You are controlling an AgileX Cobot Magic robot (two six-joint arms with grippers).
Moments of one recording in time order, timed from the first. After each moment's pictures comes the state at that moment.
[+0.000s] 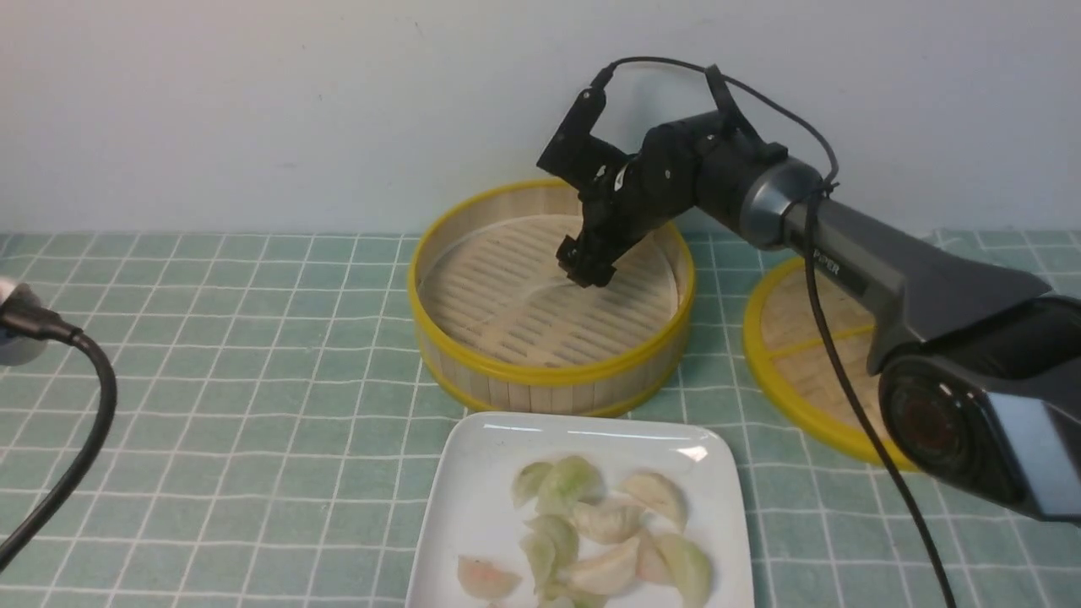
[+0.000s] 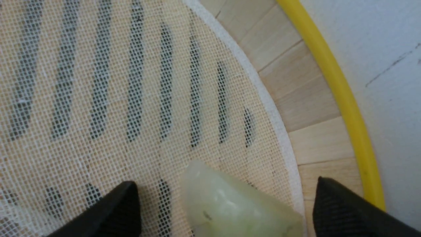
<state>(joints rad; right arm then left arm) 0.44 2.59 -2.36 0.08 0.78 -0.66 -0.25 0.82 -0.94 0.27 1.25 -0.06</state>
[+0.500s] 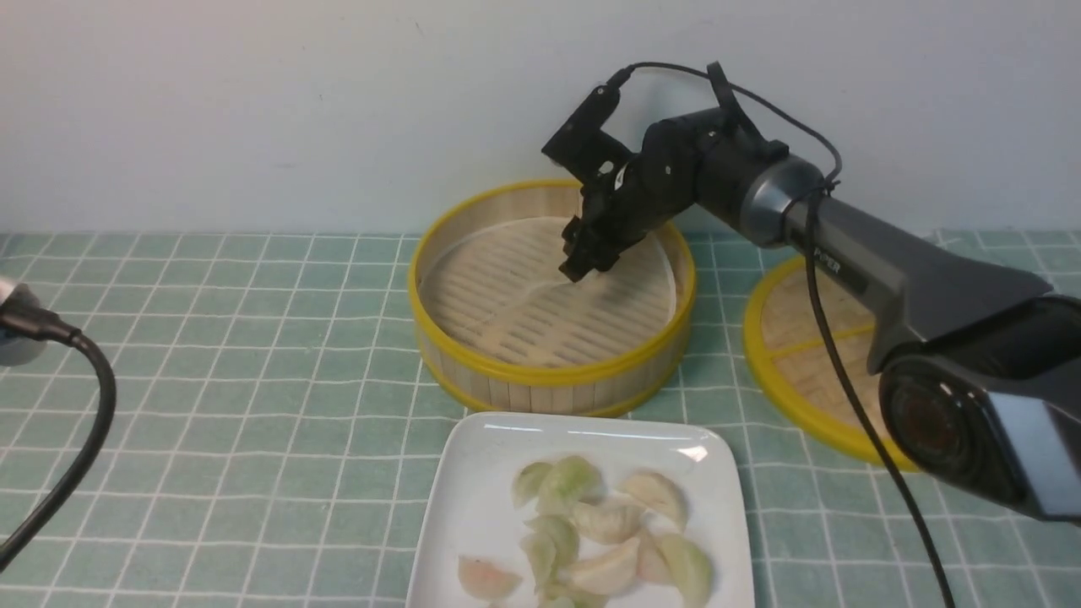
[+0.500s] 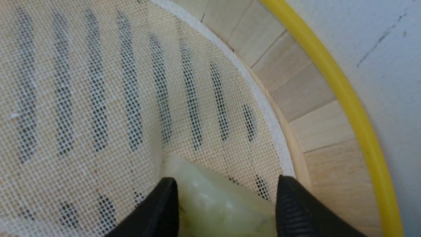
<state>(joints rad) 0.44 2.58 -2.37 0.09 0.86 -0.53 -0.25 0.82 -0.94 0.27 1.25 -0.06</state>
